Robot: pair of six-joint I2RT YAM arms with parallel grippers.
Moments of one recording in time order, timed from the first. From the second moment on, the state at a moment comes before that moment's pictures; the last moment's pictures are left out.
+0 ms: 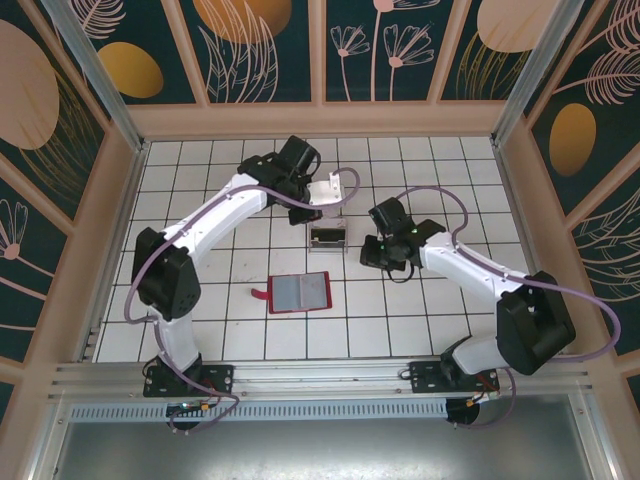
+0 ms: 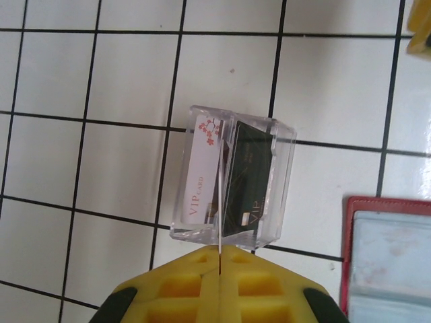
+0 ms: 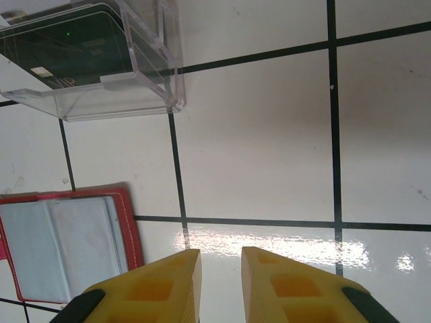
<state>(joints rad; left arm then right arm) -0.63 1.90 1.76 -0.94 0.22 0.79 0.60 1.40 0.92 -0.65 -0.09 0.70</state>
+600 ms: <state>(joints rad) -0.63 2.20 2.08 -1.11 0.23 0.89 0.60 1.36 0.92 -0.67 -0.08 0.71</state>
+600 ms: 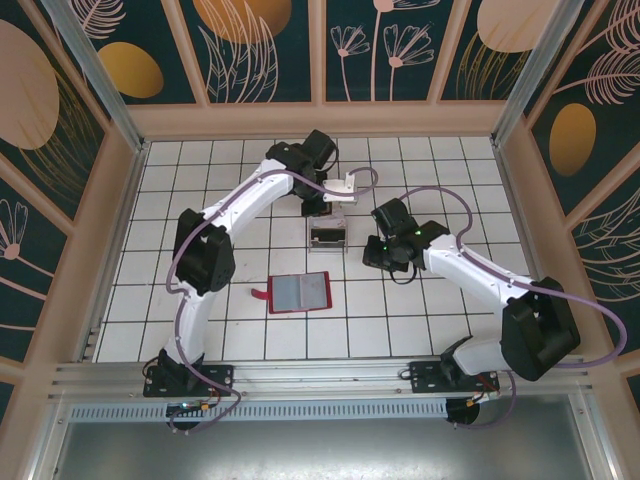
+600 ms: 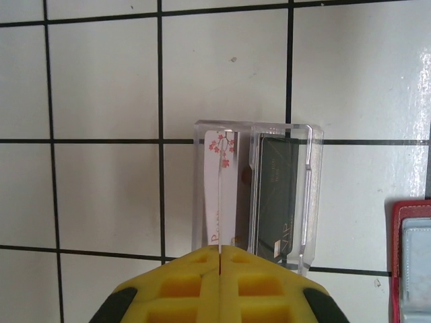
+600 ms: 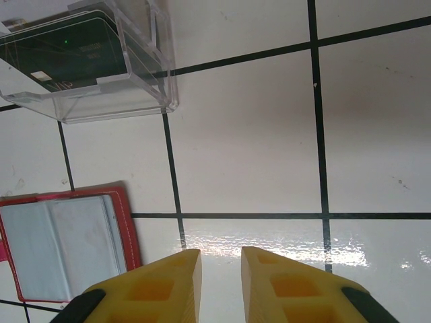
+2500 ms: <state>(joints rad) -0.64 1.98 1.74 -0.62 -0.11 0.02 0.60 1.35 0.87 -0.65 -0.11 0.71</state>
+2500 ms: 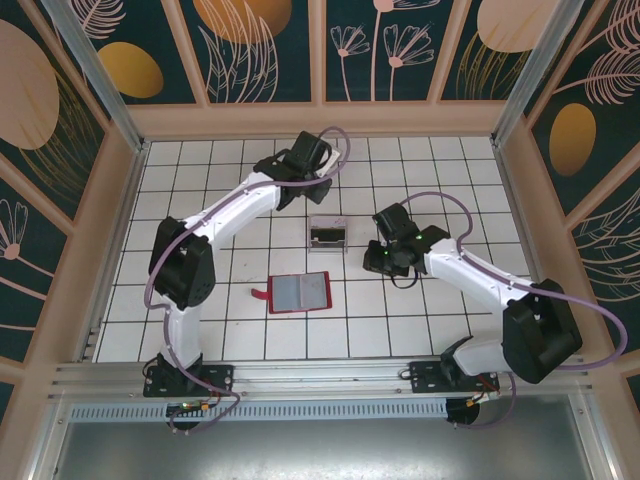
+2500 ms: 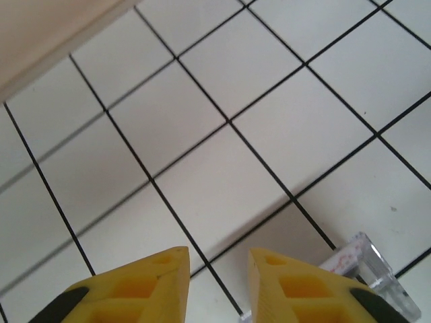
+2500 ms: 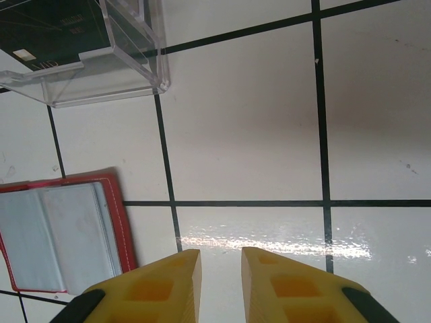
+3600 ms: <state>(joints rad) -0.74 1.62 0.93 -0.33 0.37 -0.85 0.64 1.51 0.93 -0.58 -0.16 0.70</state>
